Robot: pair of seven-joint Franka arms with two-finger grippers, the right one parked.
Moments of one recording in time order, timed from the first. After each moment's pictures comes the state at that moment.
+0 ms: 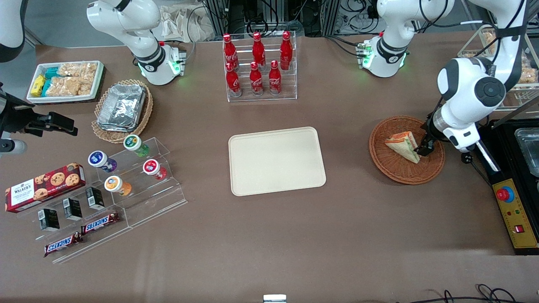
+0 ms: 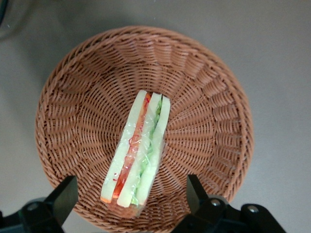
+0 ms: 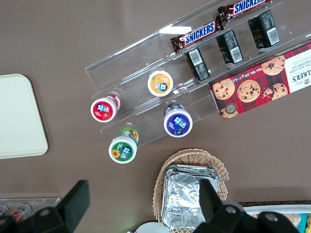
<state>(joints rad) -0.09 -0.05 0.10 -2.46 0.04 2.35 -1.21</state>
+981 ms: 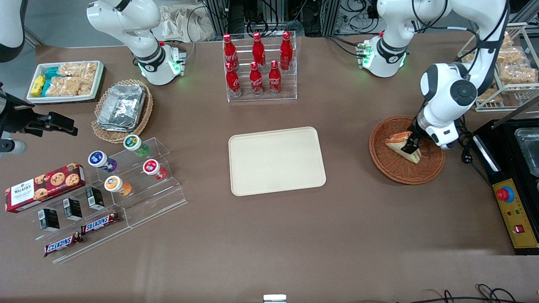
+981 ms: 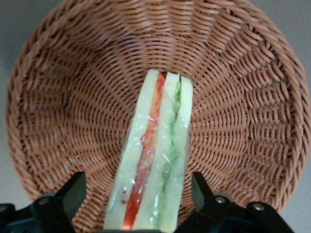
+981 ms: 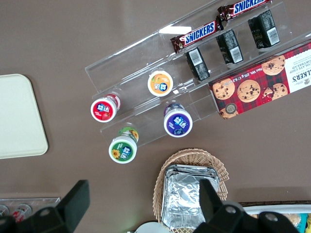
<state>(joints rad) -0.10 0.02 0.09 -2.59 0.04 2.58 -1.19</state>
